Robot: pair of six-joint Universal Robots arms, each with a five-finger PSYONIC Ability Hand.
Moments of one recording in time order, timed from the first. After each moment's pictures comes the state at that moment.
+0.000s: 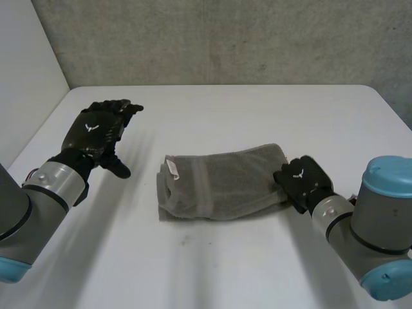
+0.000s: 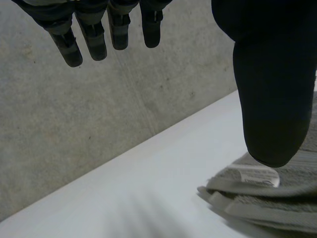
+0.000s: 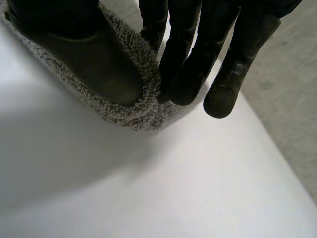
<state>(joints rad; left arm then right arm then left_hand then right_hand) 4.46 -1.73 -1.87 3.56 -1.29 3.27 1.93 -1.13 1.78 -0.32 1.42 2.44 0.18 0.17 0.17 0.17 0.03 1.24 1.31 1.33 1.34 1.14</state>
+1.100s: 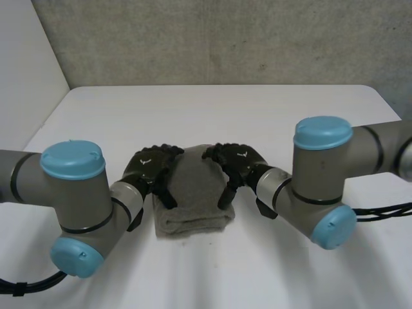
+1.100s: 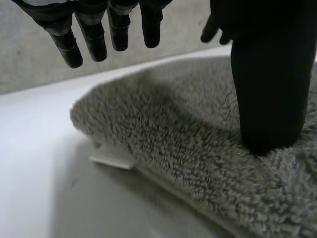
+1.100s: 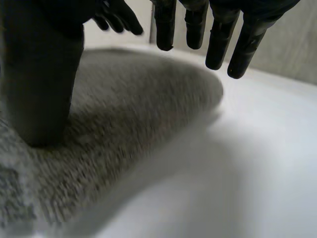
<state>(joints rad) 4.21 -2.13 -1.56 3.37 -1.52 3.09 2.14 -0.83 1.20 0.00 1.29 3.13 0.18 0.18 0.18 0.18 0.03 0.24 0.24 0.24 0.26 0.06</state>
